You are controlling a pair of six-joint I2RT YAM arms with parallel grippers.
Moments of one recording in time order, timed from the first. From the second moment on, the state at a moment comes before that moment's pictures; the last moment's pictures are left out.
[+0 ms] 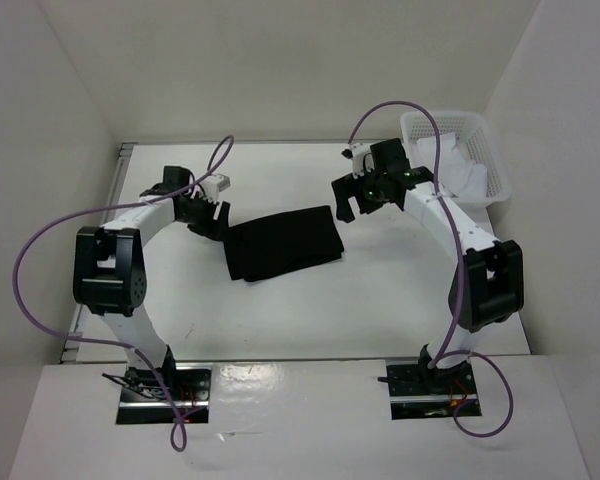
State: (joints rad) left arm -0.02 1.77 1.20 -0.50 0.52 0.32; right arm 0.30 1.66 1.40 -0.61 -0.26 -0.15
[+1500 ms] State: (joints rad) left arm -0.16 1.94 1.30 -0.43 0.12 0.26; right arm 0.30 1.75 1.43 -0.62 -0.34 -0.19
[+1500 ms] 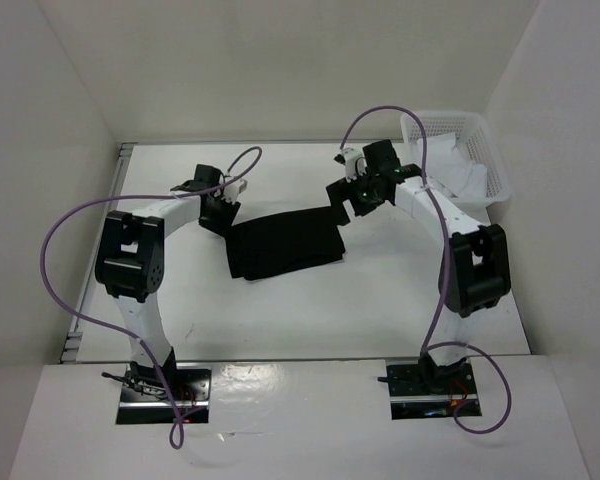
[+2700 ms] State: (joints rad) left arm -0.16 1.94 1.29 -0.43 0.12 0.23; right arm 0.25 2.10 1.50 -0.61 -0.52 -0.14
